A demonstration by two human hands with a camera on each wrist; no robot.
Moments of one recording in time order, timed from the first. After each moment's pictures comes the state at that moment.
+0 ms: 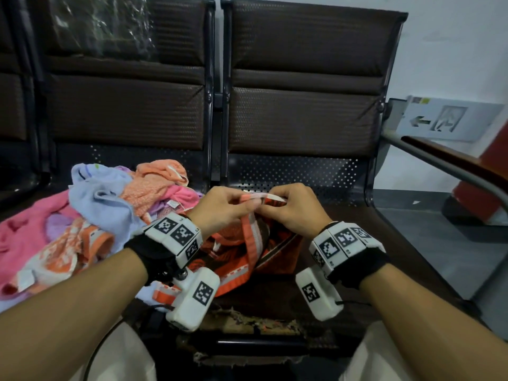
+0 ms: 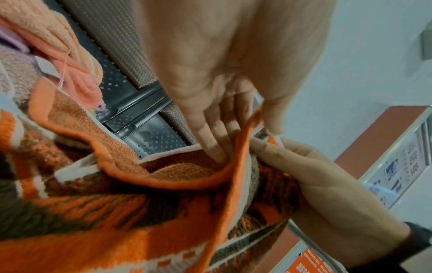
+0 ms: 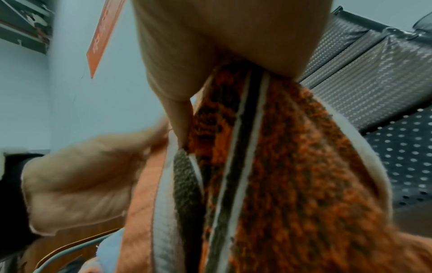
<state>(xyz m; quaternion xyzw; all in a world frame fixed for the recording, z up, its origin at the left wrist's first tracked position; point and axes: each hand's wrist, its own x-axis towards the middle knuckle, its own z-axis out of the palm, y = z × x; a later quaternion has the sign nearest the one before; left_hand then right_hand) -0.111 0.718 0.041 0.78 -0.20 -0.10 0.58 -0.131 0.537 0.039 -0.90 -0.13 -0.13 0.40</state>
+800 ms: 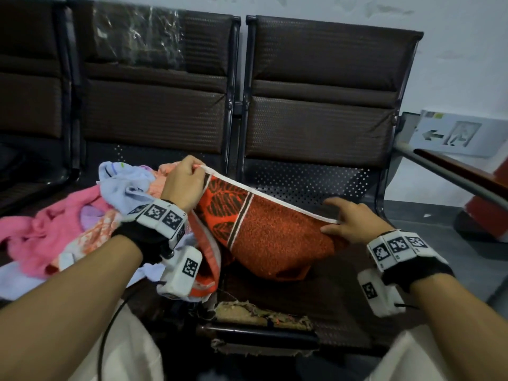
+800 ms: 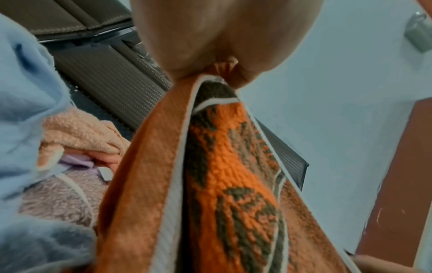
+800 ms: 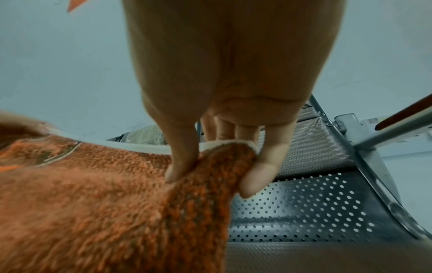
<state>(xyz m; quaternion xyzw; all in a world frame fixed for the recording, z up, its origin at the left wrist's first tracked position) -0.082 0.794 0.058 0.87 -0.02 0.18 0.46 -0.144 0.460 0.038 -0.99 0.01 0.02 0.14</state>
